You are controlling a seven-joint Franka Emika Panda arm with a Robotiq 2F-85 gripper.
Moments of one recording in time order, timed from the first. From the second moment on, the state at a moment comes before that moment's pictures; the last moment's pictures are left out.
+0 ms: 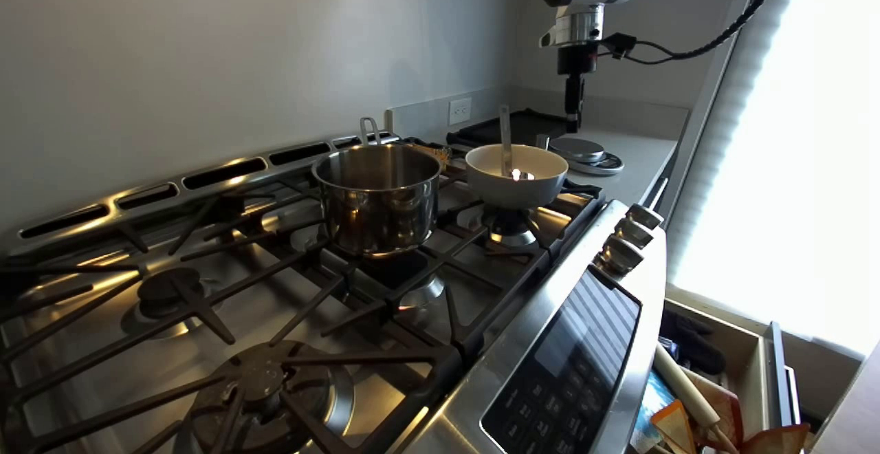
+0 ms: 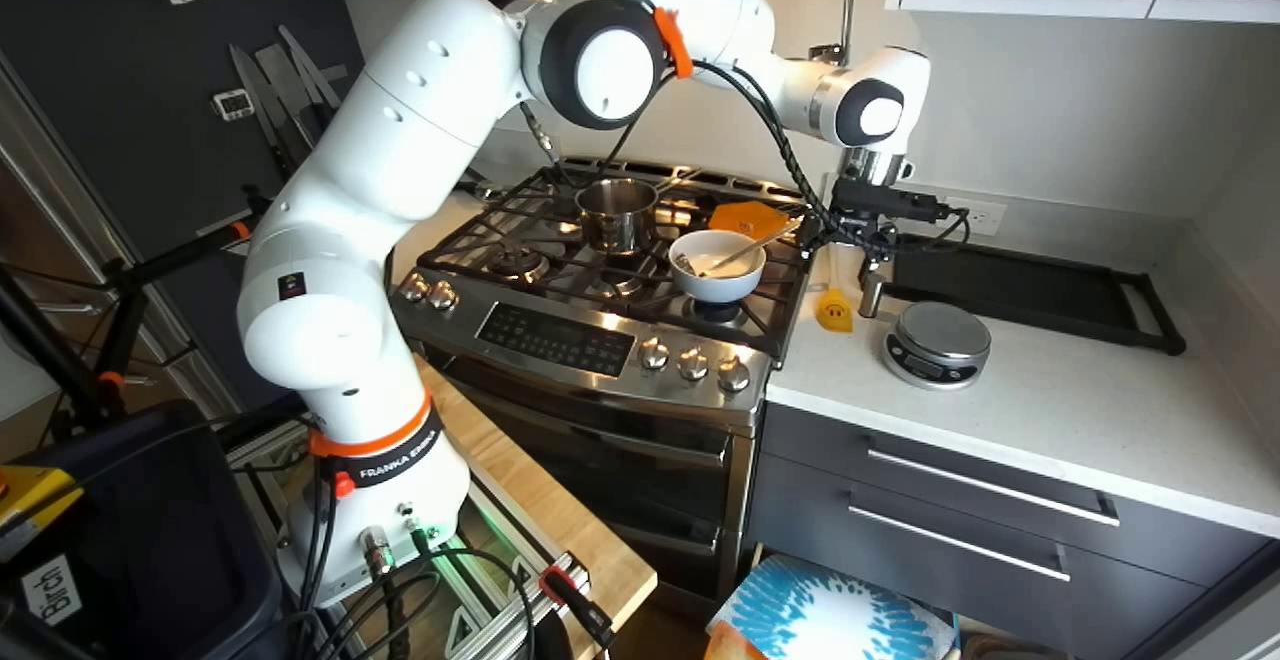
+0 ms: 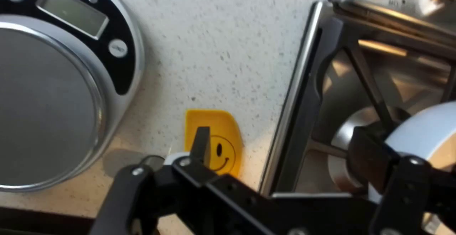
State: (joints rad) arm -0.33 0.76 0.00 -1.29 -0.05 1.87 -0.93
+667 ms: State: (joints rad) arm -0.35 0.89 0.09 -1.17 0.24 2.05 -0.99
